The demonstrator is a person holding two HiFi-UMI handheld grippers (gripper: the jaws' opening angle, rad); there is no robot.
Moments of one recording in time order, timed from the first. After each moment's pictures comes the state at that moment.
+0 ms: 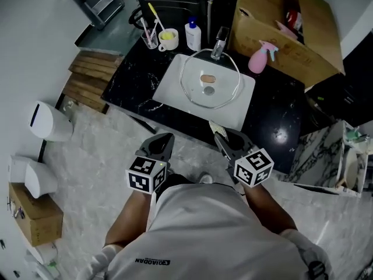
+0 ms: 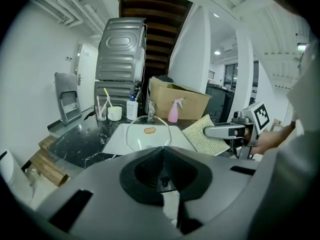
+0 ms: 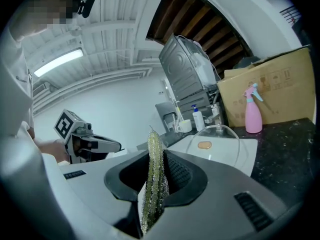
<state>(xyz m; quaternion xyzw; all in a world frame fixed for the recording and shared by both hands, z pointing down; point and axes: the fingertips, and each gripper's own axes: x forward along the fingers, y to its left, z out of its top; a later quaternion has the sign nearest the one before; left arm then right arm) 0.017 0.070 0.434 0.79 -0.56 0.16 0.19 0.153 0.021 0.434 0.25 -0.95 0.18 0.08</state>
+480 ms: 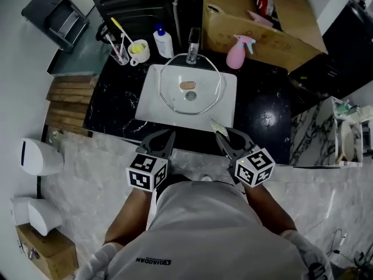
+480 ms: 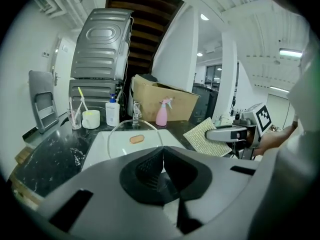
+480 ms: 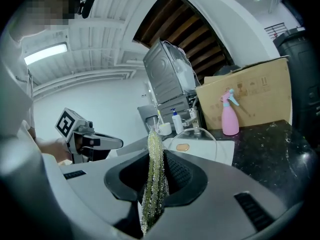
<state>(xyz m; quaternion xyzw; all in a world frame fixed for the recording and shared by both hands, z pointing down) 0.040 -0.012 0.443 0.85 -0.47 0.17 0.17 0.183 -0.022 0.444 0.36 -0.91 0.19 0.08</state>
